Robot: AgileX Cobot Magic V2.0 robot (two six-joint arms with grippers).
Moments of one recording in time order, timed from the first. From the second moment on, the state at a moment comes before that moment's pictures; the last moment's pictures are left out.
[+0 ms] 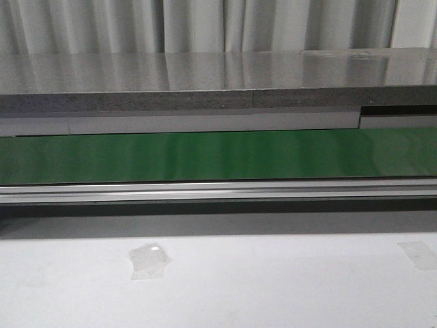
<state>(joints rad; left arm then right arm) -0.03 0.51 -0.37 -0.38 0.05 0.35 -0.44 1.71 -1.46 0.14 0.90 -0.32</state>
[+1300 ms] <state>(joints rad) -0.03 0.51 -0.37 -0.38 0.05 0.35 -0.46 1.97 -1.46 0.11 0.87 -0.32</state>
